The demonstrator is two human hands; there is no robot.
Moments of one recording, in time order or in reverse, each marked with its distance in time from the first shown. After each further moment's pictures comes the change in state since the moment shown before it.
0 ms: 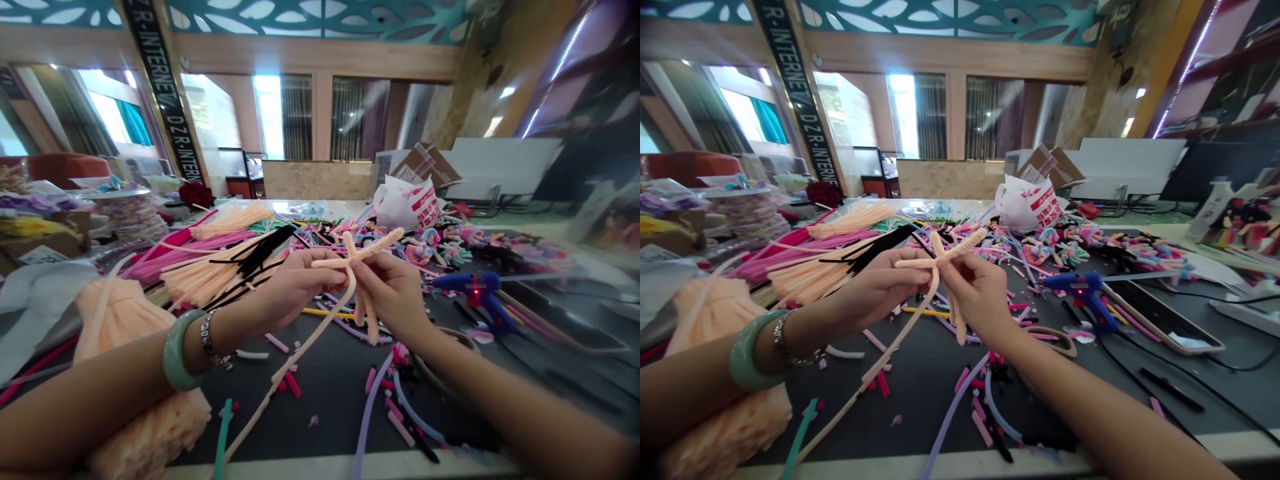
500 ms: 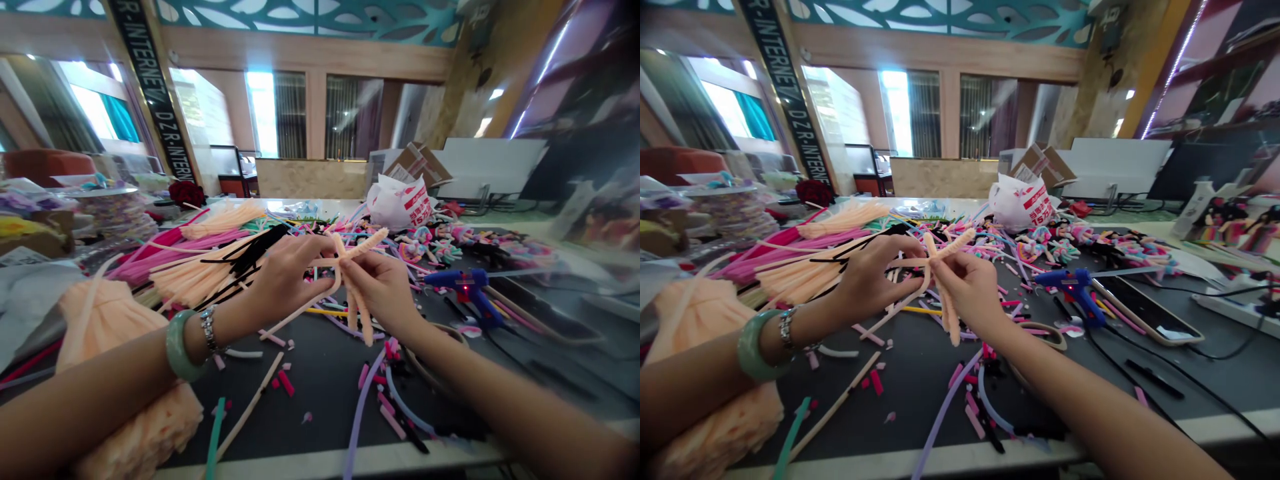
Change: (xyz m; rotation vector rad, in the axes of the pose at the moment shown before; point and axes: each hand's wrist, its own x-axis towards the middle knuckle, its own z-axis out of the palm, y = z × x) left_hand -0.002 0.000 -0.016 1.307 0.206 0.677; right_hand 0.003 0.000 0.000 -0.039 -0.064 0.024
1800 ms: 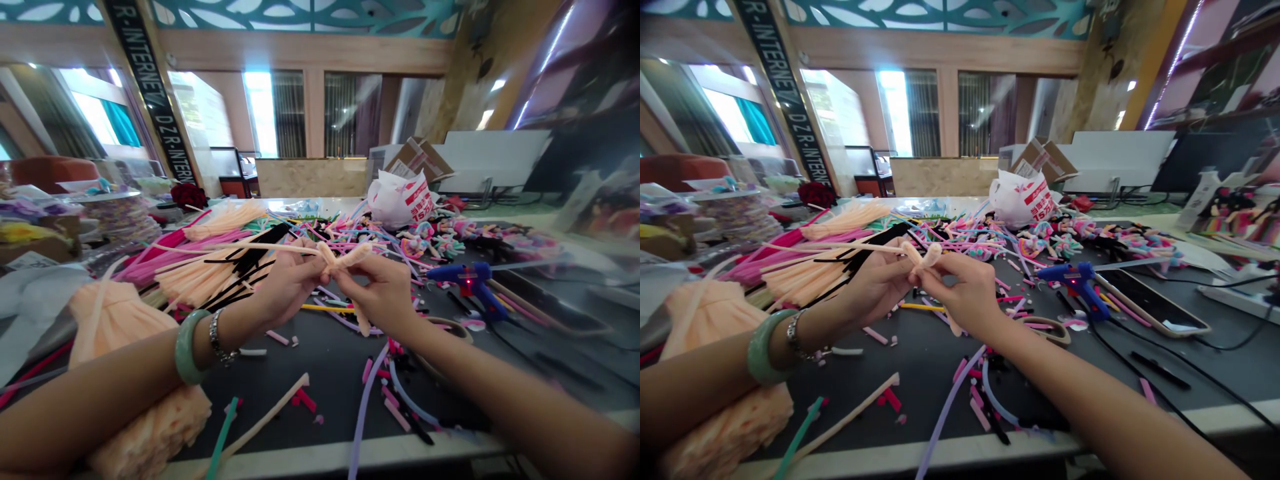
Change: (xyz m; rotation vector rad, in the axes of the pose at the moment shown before) left_hand -0.002 0.009 0.019 -1.410 0.086 -0.656; right_hand -0.007 -0.003 0.005 -0.367 0.124 -0.421
